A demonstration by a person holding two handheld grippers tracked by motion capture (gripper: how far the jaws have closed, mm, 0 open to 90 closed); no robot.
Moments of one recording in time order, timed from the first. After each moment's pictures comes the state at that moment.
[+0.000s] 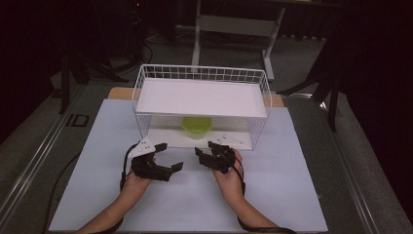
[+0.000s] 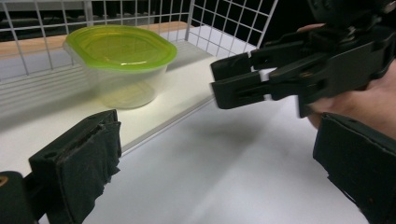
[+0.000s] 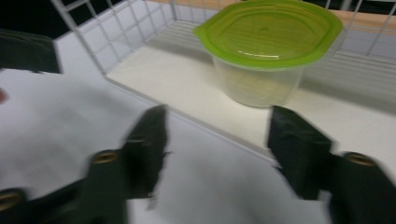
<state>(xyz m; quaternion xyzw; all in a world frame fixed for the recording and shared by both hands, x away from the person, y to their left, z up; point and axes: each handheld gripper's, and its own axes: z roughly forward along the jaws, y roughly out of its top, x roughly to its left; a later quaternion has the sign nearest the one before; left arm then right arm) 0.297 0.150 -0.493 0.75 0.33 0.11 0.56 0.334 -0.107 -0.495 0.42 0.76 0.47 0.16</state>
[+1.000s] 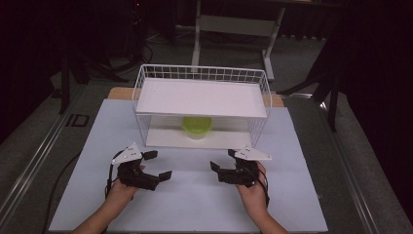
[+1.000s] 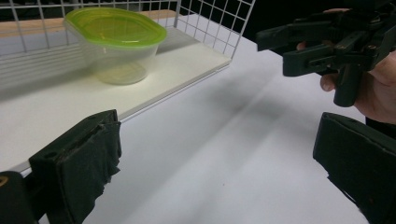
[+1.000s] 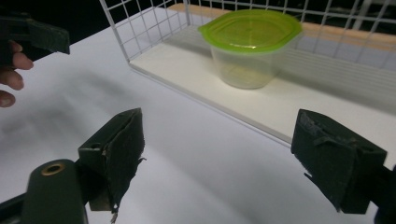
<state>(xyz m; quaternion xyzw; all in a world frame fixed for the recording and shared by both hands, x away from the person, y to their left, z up) 0.273 0.183 -0.490 0.75 0.33 0.09 0.56 0.293 -0.169 -0.482 0.37 0.76 0.50 0.16</state>
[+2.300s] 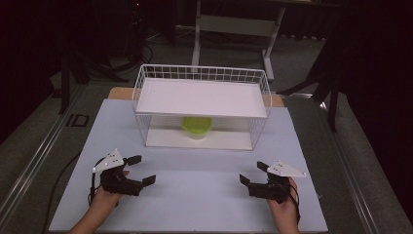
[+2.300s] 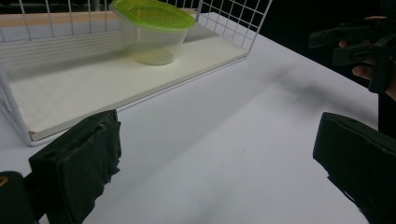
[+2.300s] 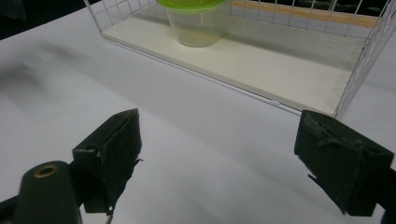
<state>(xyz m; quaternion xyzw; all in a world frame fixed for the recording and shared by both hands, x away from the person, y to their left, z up) 0.257 0.221 -0.503 0.74 0.36 0.10 0.56 0.263 -0.250 -0.493 0.39 0.76 0.48 0.18</state>
